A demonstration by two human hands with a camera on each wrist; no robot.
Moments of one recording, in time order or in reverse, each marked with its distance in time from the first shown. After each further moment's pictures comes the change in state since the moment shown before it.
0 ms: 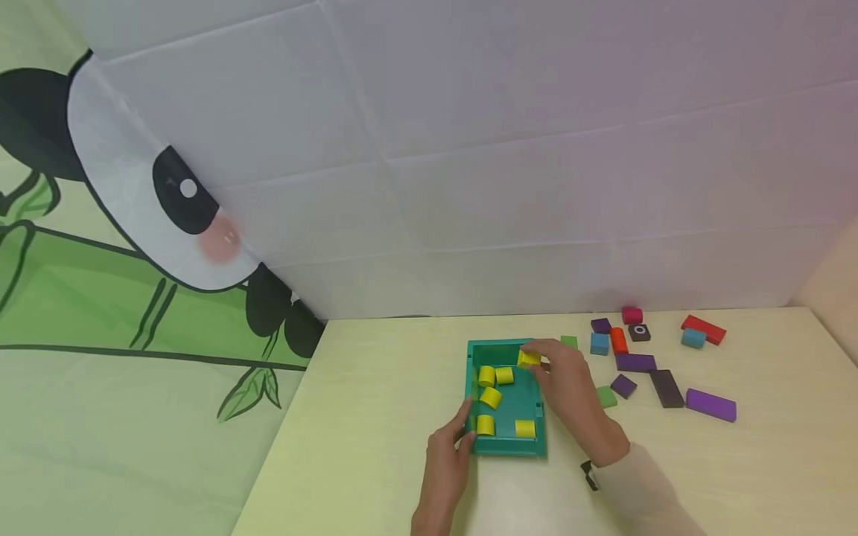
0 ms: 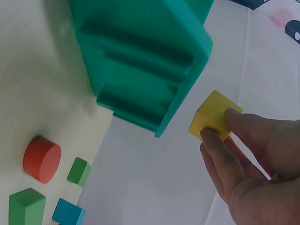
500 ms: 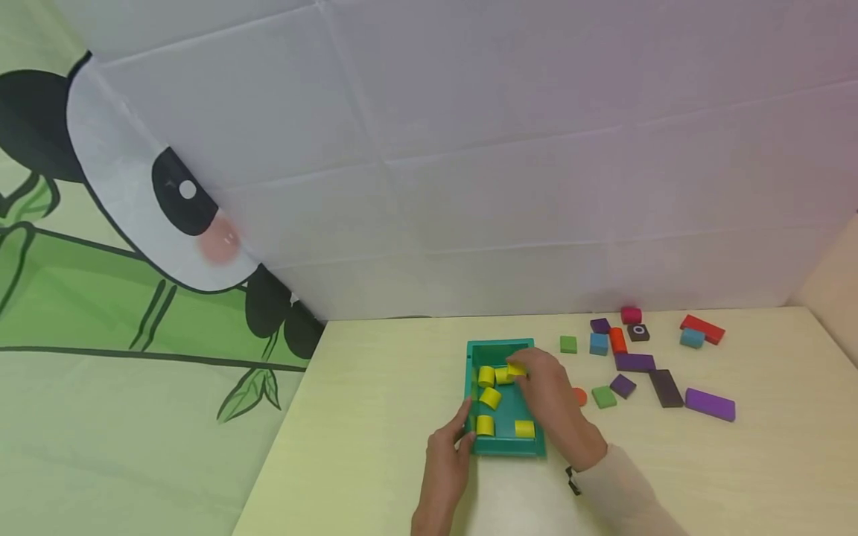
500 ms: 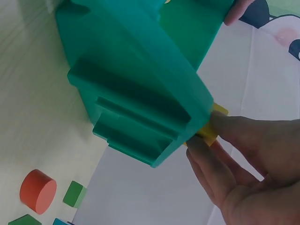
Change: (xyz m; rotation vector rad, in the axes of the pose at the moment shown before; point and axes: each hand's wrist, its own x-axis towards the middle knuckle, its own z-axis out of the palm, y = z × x) left_hand 0.000 0.003 -0.001 0.020 -0.006 0.001; right_hand -0.002 -0.012 0.021 -0.061 -0.034 -0.069
